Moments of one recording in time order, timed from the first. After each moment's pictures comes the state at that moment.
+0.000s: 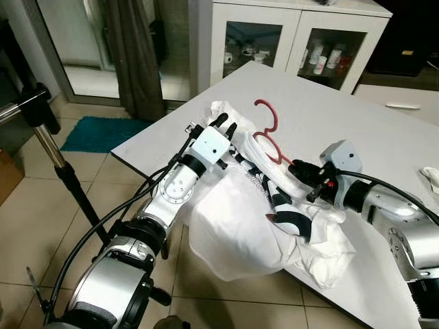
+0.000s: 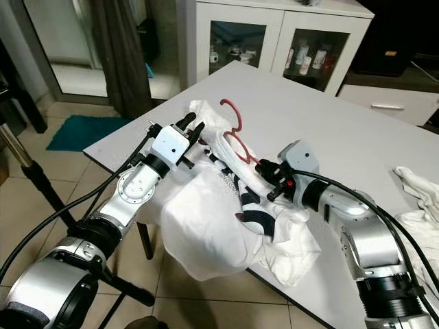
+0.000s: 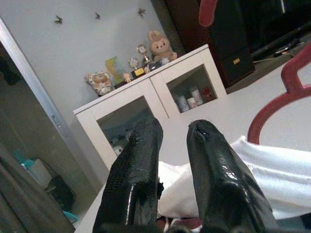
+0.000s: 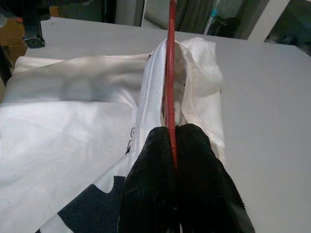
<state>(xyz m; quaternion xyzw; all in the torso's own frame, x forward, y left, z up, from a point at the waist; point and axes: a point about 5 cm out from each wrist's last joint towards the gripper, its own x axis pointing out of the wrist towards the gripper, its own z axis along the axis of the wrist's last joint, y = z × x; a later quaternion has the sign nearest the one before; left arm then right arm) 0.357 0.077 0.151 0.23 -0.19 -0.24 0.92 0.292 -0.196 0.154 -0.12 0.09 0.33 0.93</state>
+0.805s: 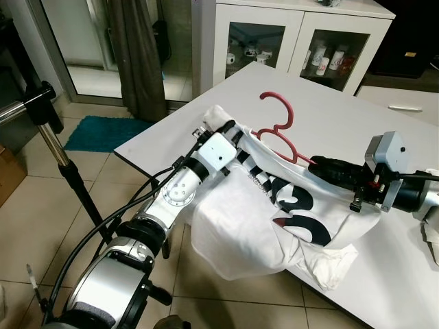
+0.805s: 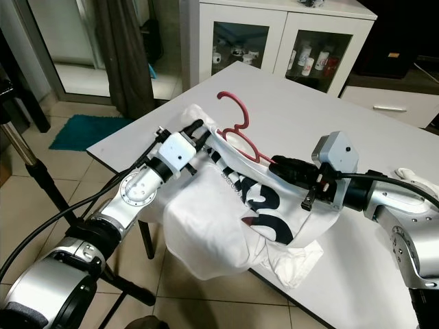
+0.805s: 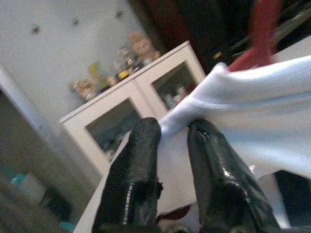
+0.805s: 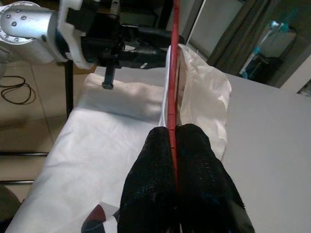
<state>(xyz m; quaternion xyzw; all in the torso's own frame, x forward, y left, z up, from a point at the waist) 0.349 0.070 0.144 0.27 -0.20 -0.30 0.90 0.262 -0.223 0.203 -0.16 0.05 0.44 0.88</state>
